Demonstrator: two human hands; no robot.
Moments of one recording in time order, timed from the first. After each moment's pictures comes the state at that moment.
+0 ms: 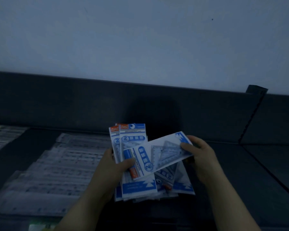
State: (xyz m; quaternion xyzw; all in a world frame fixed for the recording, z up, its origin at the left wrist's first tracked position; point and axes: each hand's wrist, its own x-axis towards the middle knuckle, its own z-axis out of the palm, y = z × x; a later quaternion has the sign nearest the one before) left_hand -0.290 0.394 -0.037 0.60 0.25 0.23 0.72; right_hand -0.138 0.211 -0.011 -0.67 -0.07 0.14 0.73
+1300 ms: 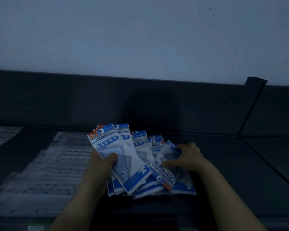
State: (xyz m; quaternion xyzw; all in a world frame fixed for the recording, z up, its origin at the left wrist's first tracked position) left_hand -0.290 0.412 -0.045 0.59 0.25 0.29 0.71; right_hand -0.109 0.224 -0.040 -0.94 -0.19 0.17 0.21
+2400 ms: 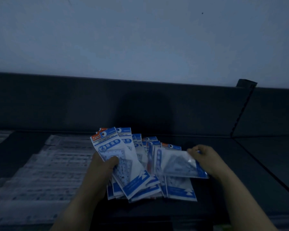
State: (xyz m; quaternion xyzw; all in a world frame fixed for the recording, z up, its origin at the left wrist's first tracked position) left_hand -0.282 0.401 -0.042 0.59 0.25 0.26 0.72; right_hand -0.101 0.168 -0.034 -0.88 -0.15 0.10 0.44
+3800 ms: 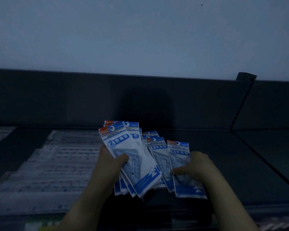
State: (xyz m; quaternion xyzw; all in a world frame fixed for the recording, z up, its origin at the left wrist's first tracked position) left_hand -0.280 0.389 -0.047 0.62 0.28 0.22 0.70; right_hand -0.149 0.188 -0.033 -0.96 -0.07 0.18 0.23
